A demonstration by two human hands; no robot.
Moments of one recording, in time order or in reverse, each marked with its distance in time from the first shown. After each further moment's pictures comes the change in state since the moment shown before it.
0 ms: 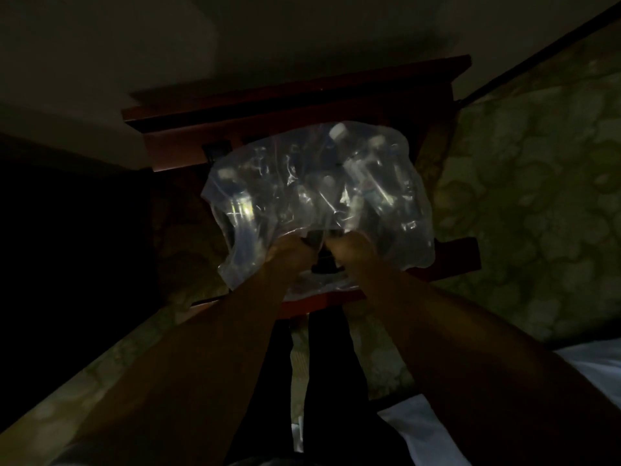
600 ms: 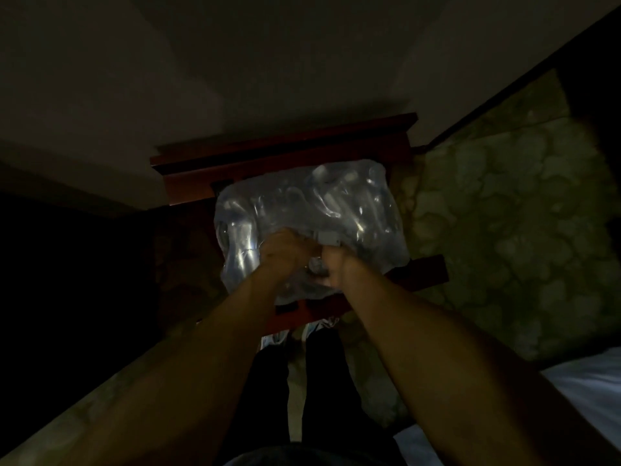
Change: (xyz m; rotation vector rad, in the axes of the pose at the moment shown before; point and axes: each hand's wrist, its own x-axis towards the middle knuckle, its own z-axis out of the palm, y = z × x) left_hand -0.080 0.042 -0.046 -0.029 0.209 0.129; right_hand -0.072 -0.011 -0.023 0.670 -0.242 0.061
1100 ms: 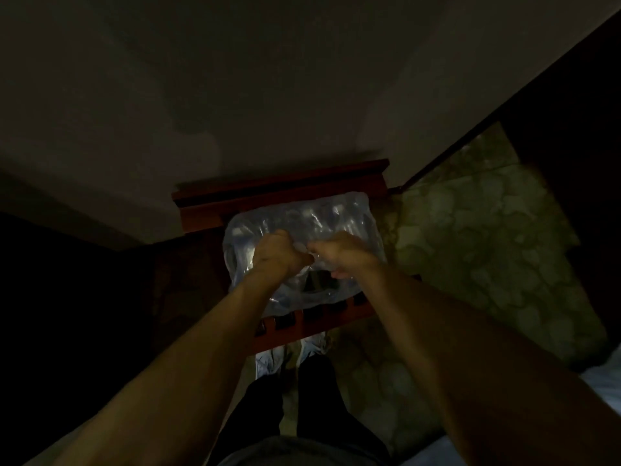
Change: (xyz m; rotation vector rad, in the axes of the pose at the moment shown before) left_hand -0.064 0.017 -0.064 0.119 0.051 0.158; right_hand -0.098 -0.041 0.001 -0.718 0.222 -0.312
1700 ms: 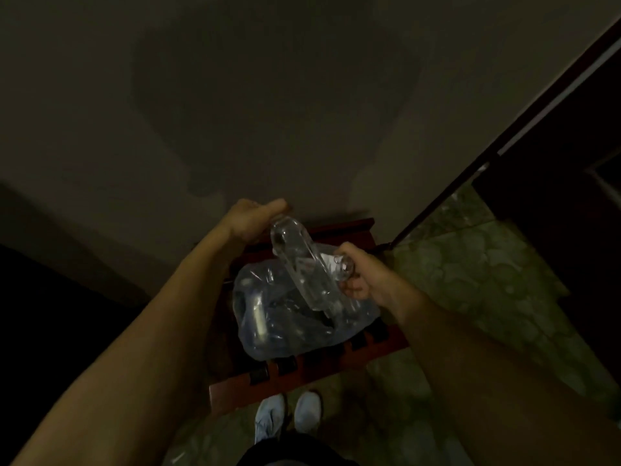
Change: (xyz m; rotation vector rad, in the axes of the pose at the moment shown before) left_hand -0.056 0.034 -0.148 -0.652 0.079 0.221; right_hand -0.086 0.000 -0.065 0.558 -0.120 -0.187
